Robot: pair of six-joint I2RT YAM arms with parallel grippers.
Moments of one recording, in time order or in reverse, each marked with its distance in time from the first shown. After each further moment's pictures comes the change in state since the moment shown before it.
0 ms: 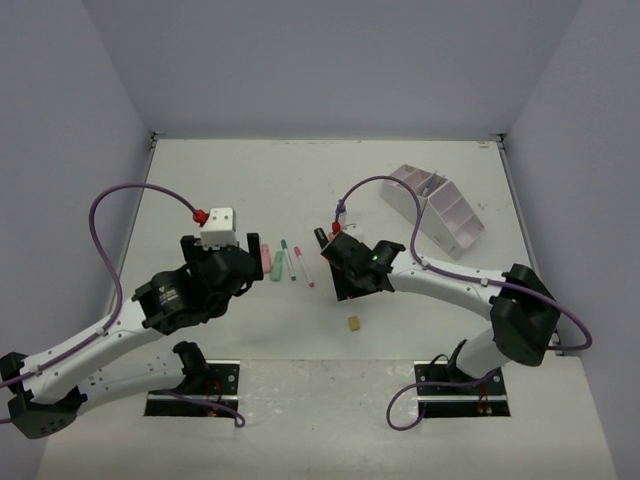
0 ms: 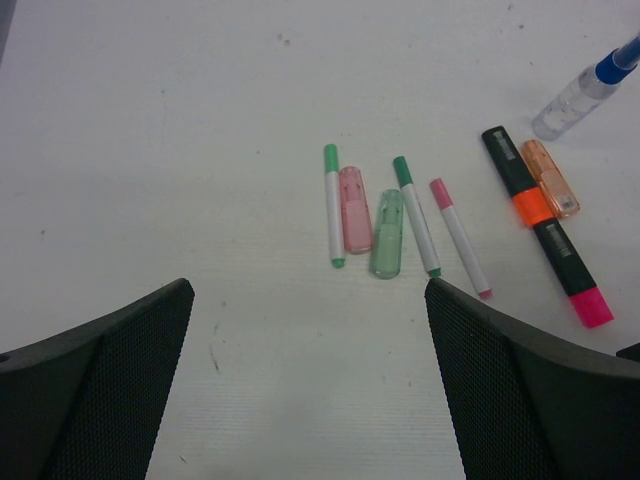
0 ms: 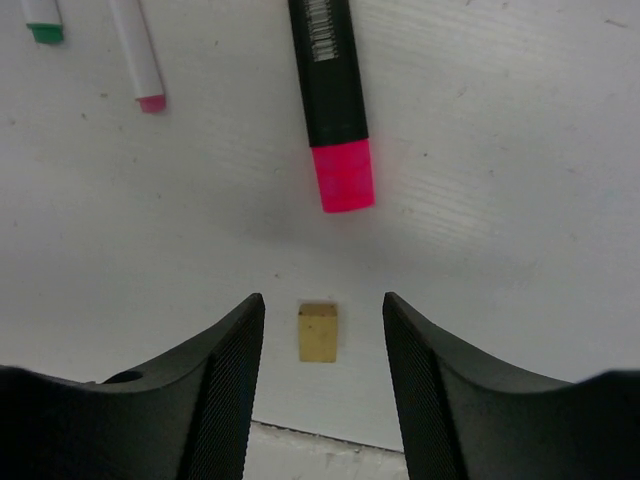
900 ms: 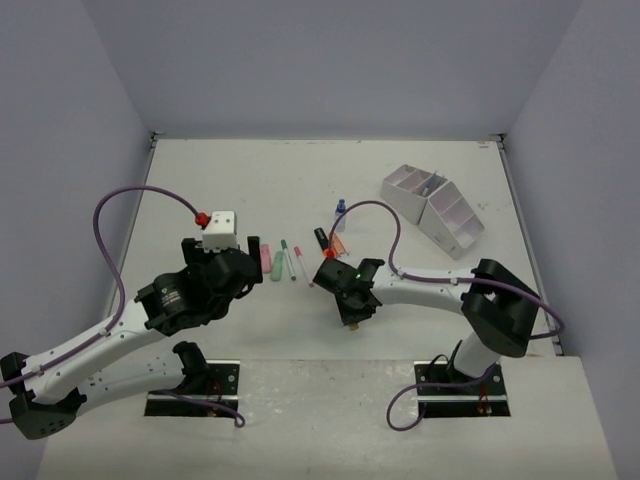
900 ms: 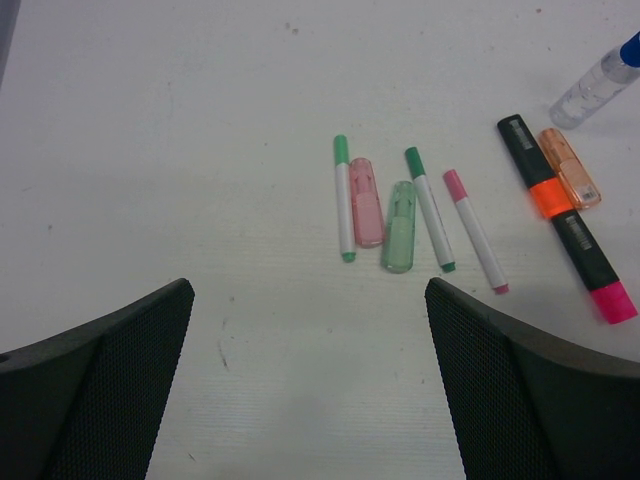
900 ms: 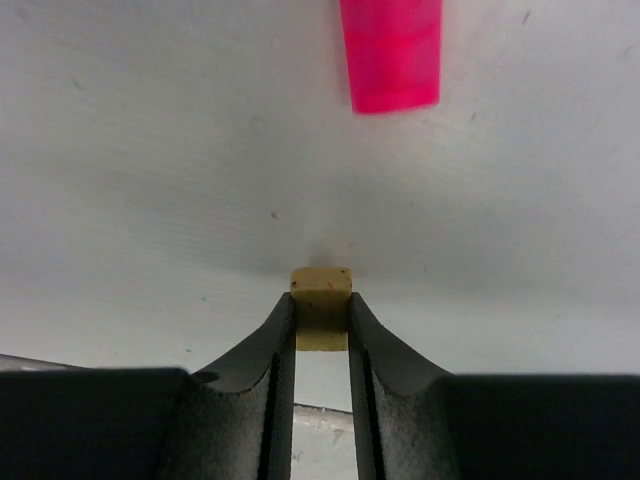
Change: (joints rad) left arm 0.000 -0.008 -0.034 0.000 -0.005 0.005; right arm 0.093 0.104 -0.088 -0.002 -0.076 0.098
